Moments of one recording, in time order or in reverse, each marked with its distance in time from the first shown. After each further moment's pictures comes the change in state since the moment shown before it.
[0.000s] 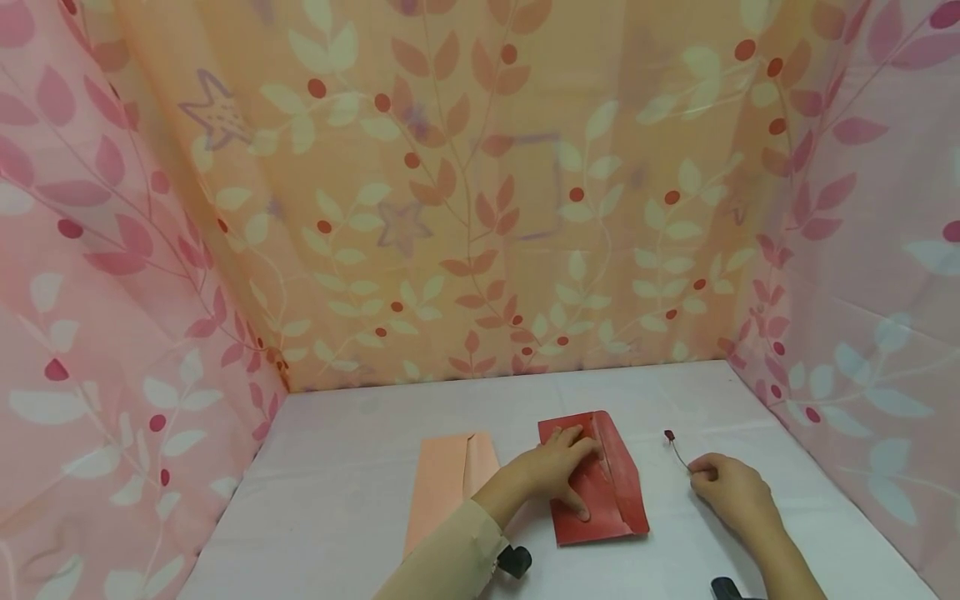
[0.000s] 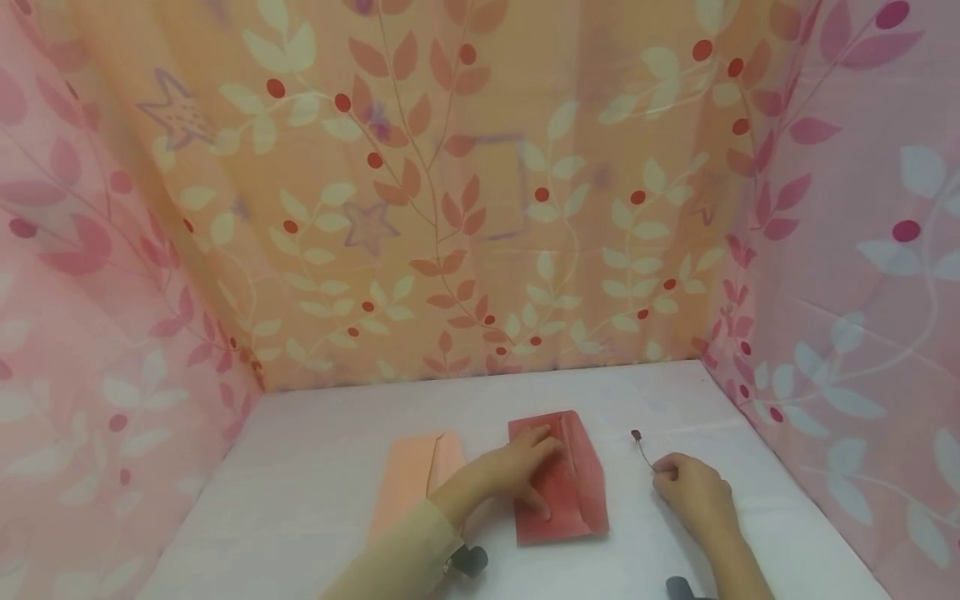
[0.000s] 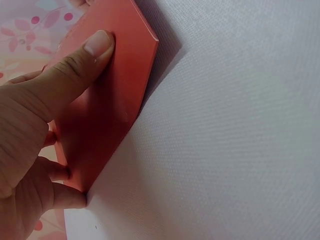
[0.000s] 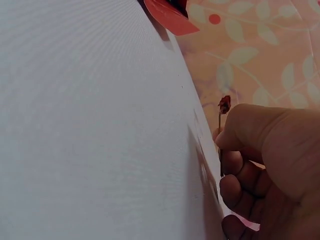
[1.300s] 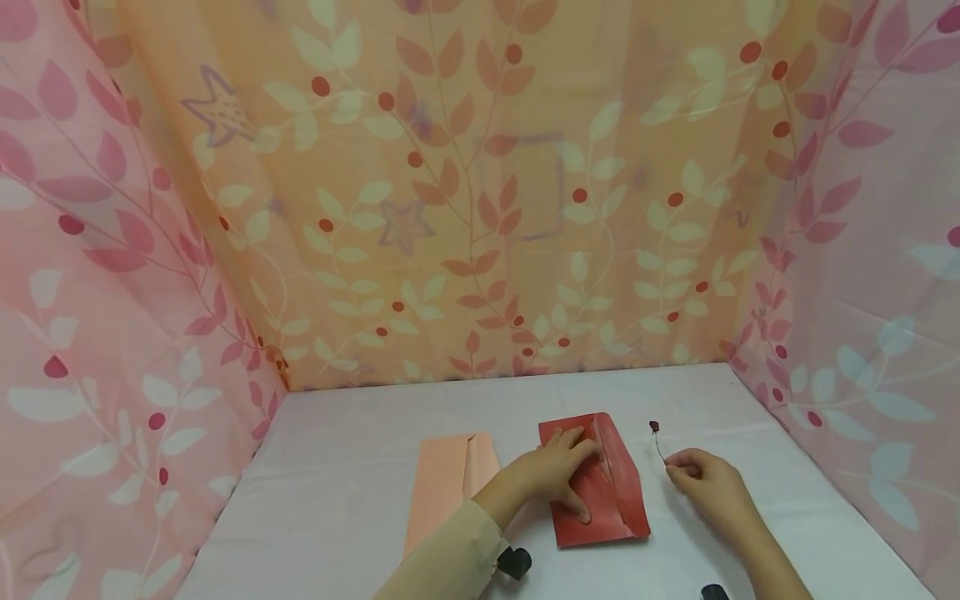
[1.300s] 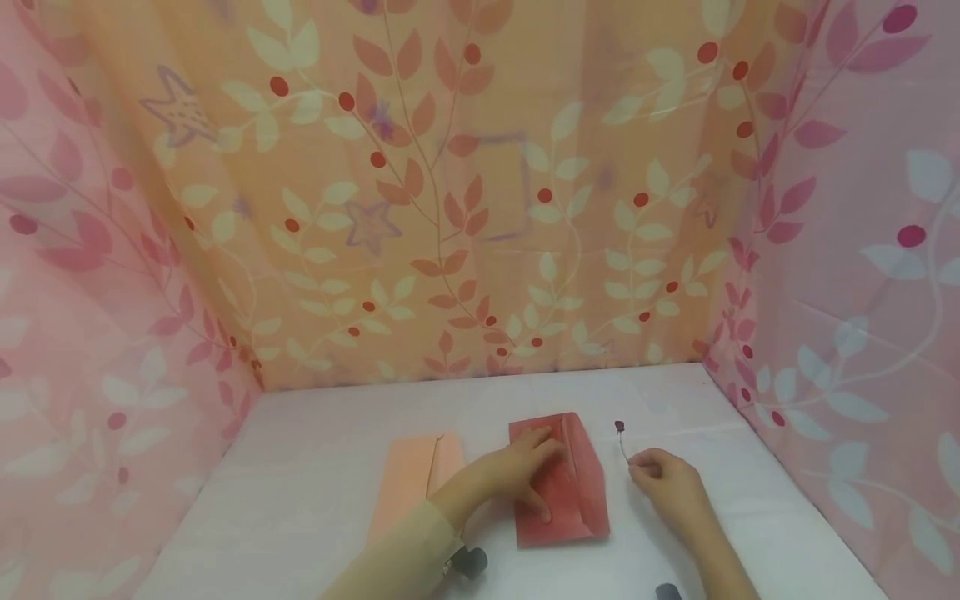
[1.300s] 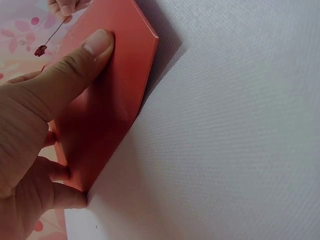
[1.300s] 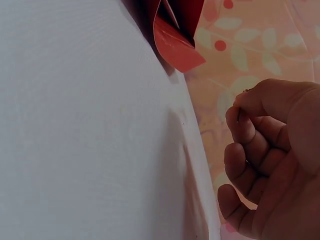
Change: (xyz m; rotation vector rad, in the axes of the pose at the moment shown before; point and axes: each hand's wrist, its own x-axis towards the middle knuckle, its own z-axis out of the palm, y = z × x) left_hand -0.001 0.000 -0.002 -0.017 -0.009 -0.020; right_hand -0.001 -0.030 0.008 0.265 -0.087 0.004
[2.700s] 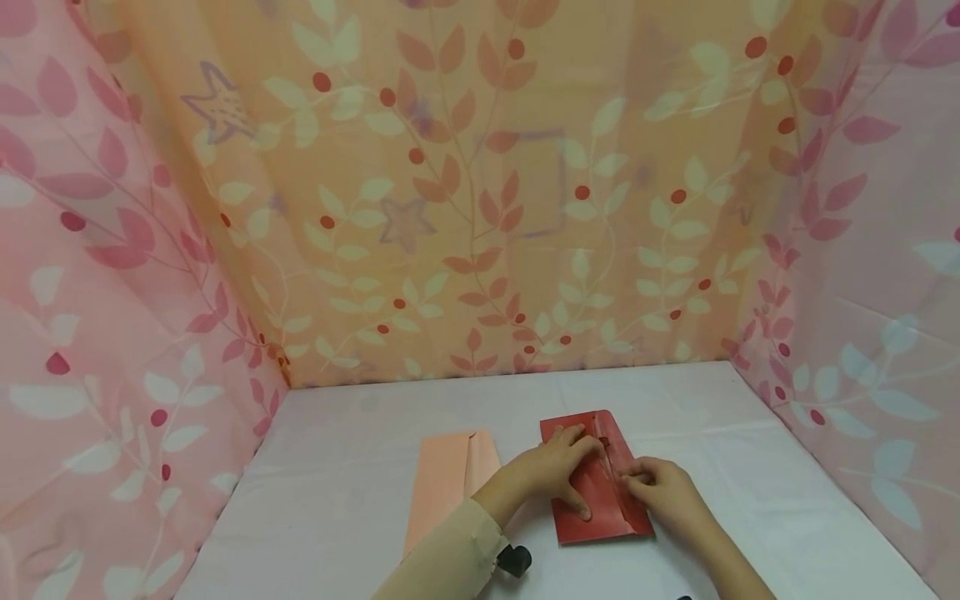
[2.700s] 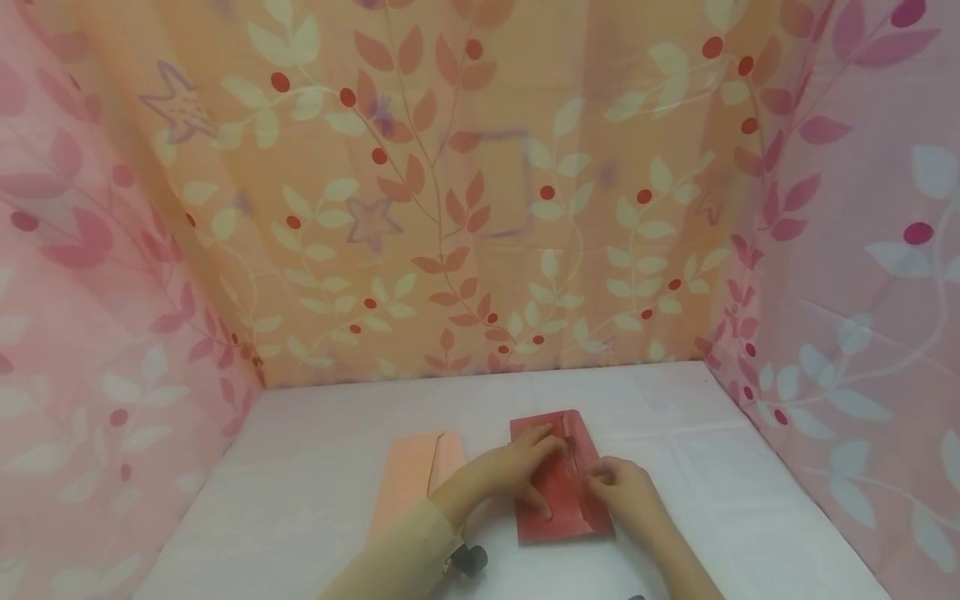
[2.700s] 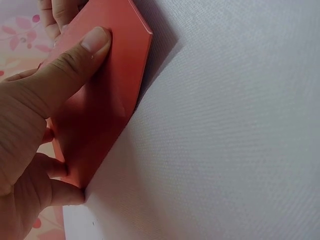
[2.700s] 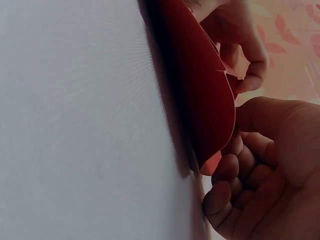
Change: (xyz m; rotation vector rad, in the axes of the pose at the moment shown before) left_hand 0.000 -0.003 0.001 0.016 0.030 0.024; right_hand -0.002 -0.035 0.050 0.211 -0.134 -0.008
